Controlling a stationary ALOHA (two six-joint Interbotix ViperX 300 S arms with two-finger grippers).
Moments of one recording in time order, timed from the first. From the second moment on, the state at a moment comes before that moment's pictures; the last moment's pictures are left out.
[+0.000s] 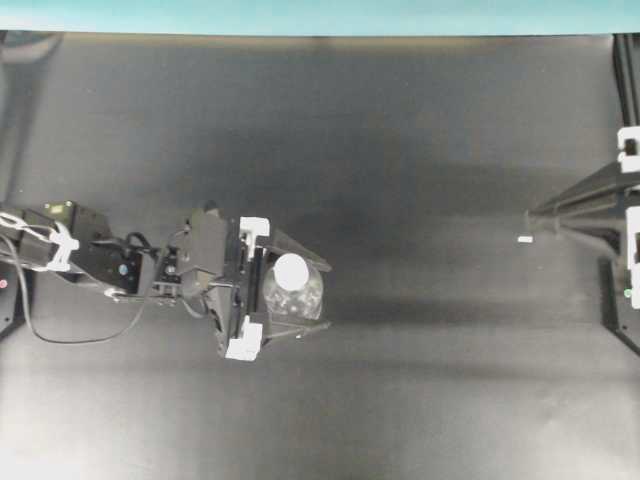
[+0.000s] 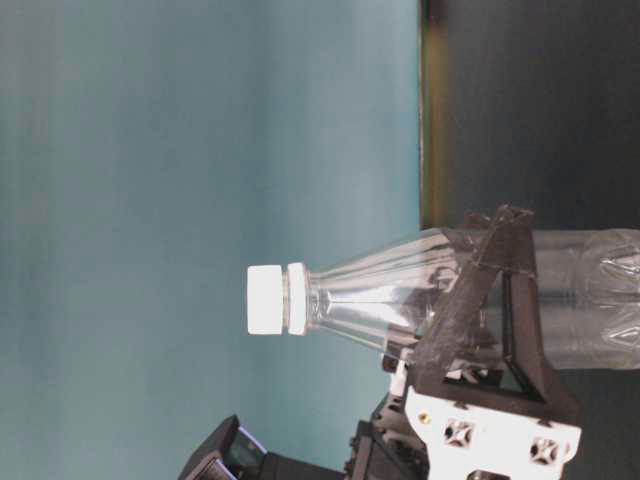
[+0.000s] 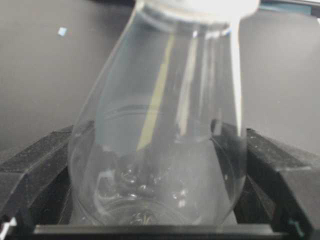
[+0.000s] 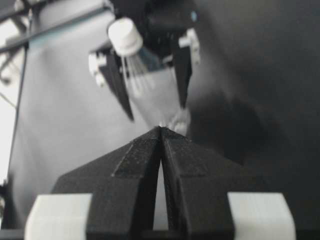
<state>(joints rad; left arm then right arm) -0.03 0.27 0.84 0.04 -0.89 -0.14 0.03 -0.99 0.97 0.03 0.35 0.34</state>
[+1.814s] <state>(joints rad) -0.06 0.34 0.83 0.04 -0.81 -0.11 0.01 0.24 -0.34 0.22 1.36 0.85</state>
